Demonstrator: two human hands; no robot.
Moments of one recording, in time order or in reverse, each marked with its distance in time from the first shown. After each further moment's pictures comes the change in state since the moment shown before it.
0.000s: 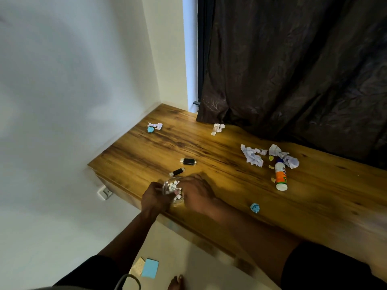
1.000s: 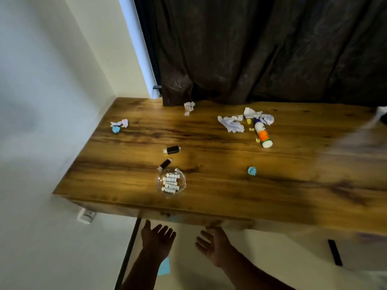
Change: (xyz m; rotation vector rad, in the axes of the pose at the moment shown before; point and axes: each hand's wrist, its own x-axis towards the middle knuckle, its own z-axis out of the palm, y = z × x) left_hand -0.002 -0.115 0.016 -1.123 -0.332 -0.833; right_hand -0.106 -0.019 0.190 2.175 0.401 1.318
